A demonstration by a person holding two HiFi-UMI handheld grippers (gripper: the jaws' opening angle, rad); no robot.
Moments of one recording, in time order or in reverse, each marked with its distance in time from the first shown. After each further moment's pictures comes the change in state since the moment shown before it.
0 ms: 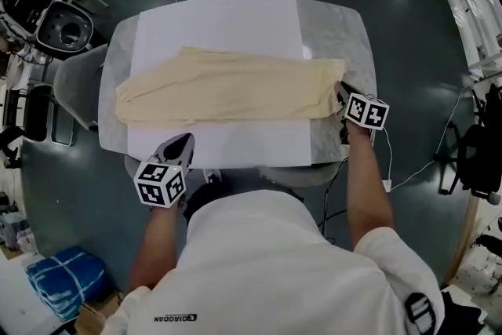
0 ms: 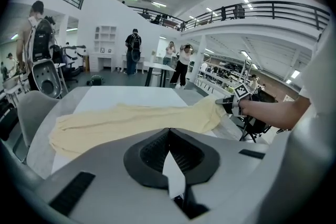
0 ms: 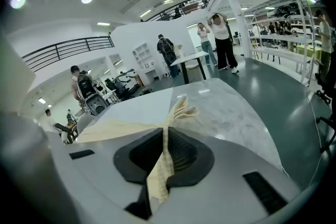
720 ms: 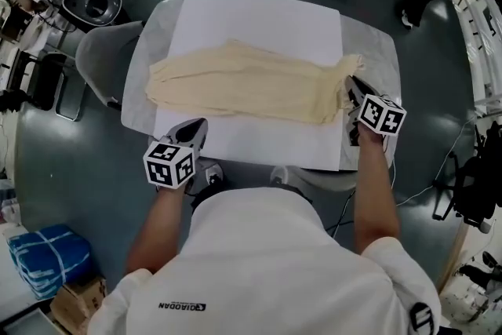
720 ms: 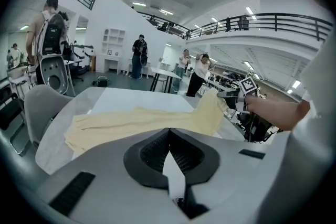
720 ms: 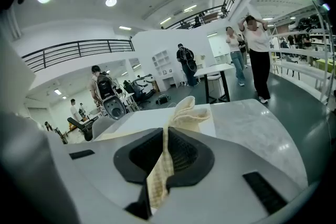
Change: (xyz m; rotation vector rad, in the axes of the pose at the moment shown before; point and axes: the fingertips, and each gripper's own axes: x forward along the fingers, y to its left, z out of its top) left arm -0.060 0.092 -0.004 -0.069 -0.078 0.000; right arm 0.001 0.182 0.053 -0.132 -0.084 0.145
